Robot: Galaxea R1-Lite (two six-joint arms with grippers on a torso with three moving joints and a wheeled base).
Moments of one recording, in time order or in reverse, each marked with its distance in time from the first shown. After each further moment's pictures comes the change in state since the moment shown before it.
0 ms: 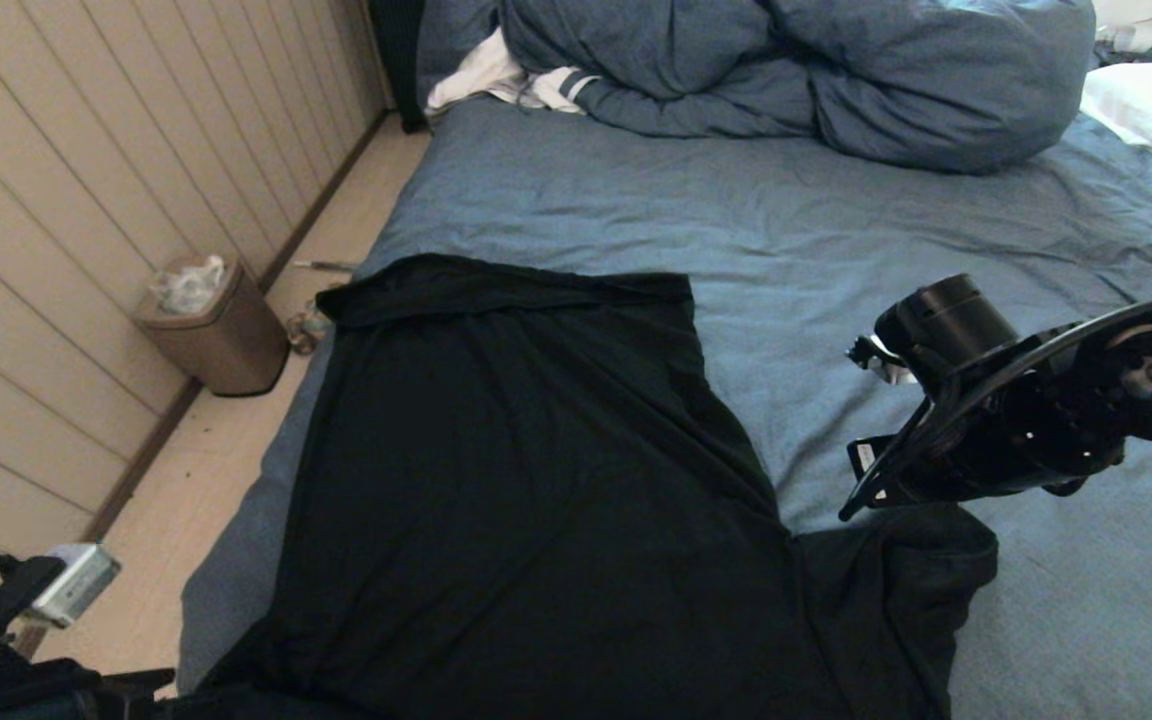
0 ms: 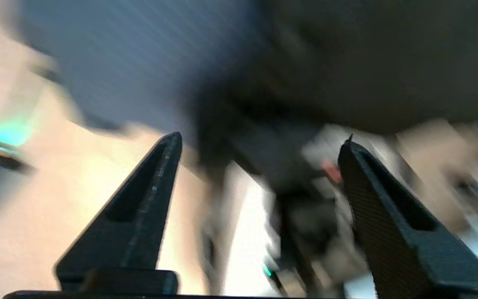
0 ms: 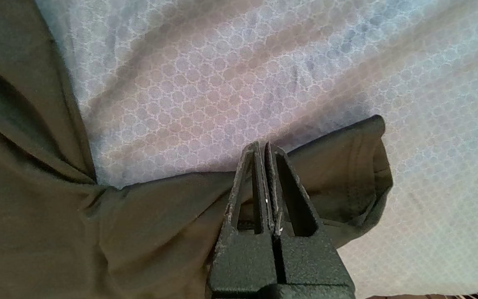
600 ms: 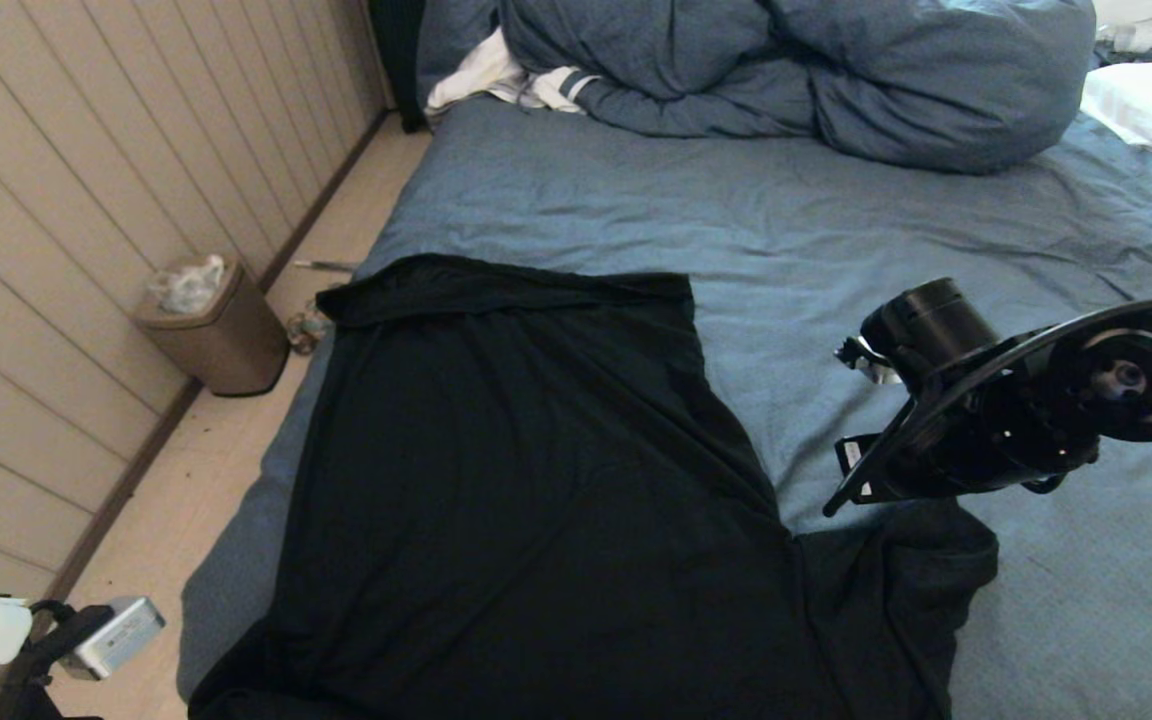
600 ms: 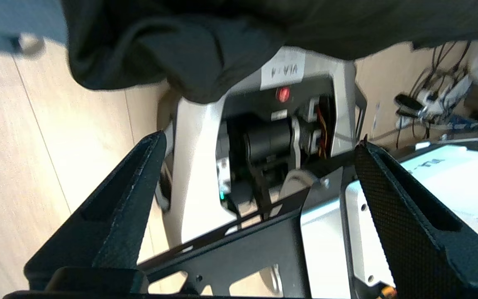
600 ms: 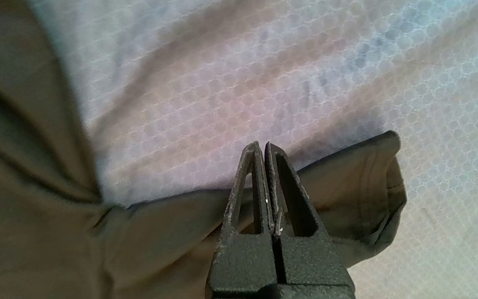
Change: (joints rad) left arm -0.074 0.050 -0.024 0.193 -0.091 -0.043; right arm -0.007 0.032 -0.007 -0.032 0.010 0.000
